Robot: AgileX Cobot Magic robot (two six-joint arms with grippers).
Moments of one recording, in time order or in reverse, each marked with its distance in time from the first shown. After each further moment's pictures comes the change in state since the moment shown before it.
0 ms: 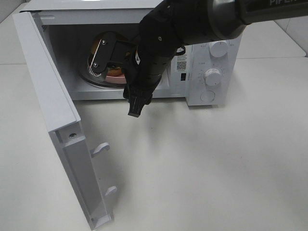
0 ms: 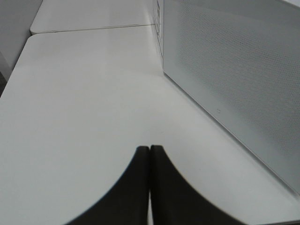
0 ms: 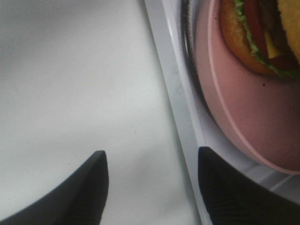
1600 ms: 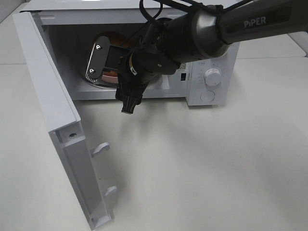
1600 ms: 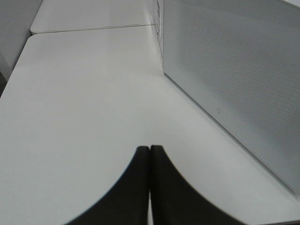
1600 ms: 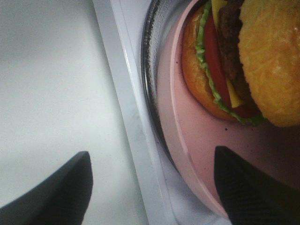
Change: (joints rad) left arm 0.000 0.000 0.000 0.000 0.000 0.000; right arm 0.000 0.084 0.000 -0.357 -0.226 0.268
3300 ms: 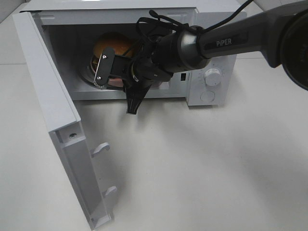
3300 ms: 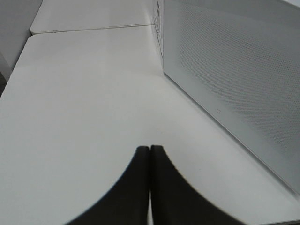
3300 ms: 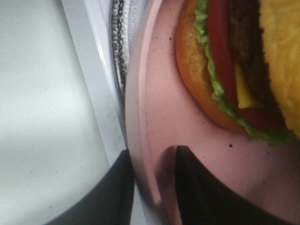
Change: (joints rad) left arm 0.000 0.000 0.000 0.000 0.000 0.000; right arm -0.051 0.168 -0.140 -0.079 -0.001 0.045
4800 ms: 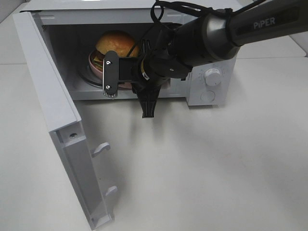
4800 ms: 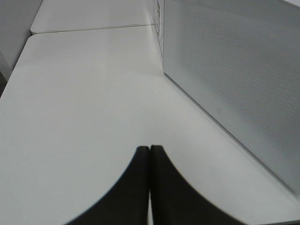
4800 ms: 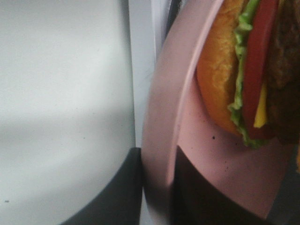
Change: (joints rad) left arm 0.000 0.000 0.000 0.000 0.000 0.000; right arm 0.011 -0.200 0.222 0.040 -0.009 -0.256
